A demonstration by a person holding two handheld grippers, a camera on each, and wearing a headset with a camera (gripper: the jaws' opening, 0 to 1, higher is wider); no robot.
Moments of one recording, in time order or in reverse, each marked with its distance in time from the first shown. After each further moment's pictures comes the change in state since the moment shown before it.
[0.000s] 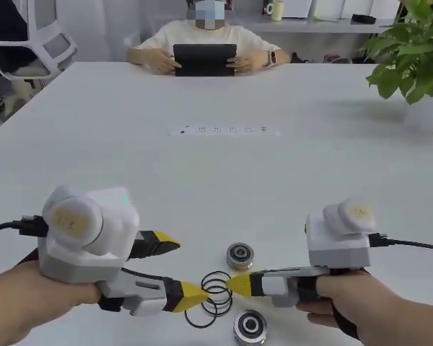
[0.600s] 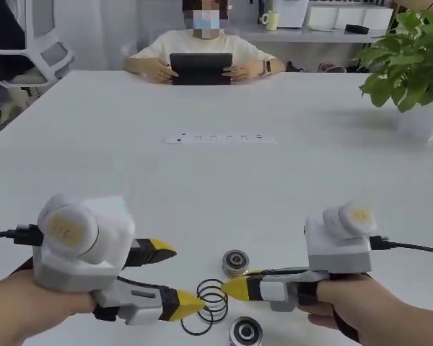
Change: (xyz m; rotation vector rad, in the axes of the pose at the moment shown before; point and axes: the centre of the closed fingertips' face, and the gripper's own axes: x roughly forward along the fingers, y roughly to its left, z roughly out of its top) left arm -0.004 -0.005 0.004 -0.001 -0.007 -0.003; right arm -0.013 0.010 0.011 -0.085 -0.029 -0.013
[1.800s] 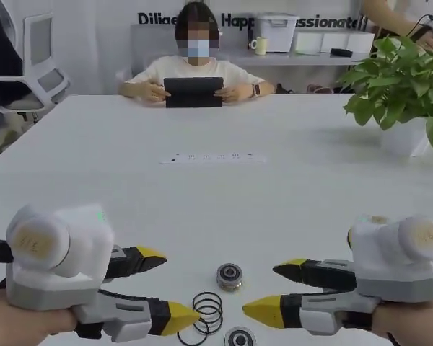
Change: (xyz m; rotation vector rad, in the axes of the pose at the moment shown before) left arm -0.029 -0.017 0.019 0.001 -0.066 0.020; right arm -0.070 0.028 0.010 -0.321 -0.083 -0.104
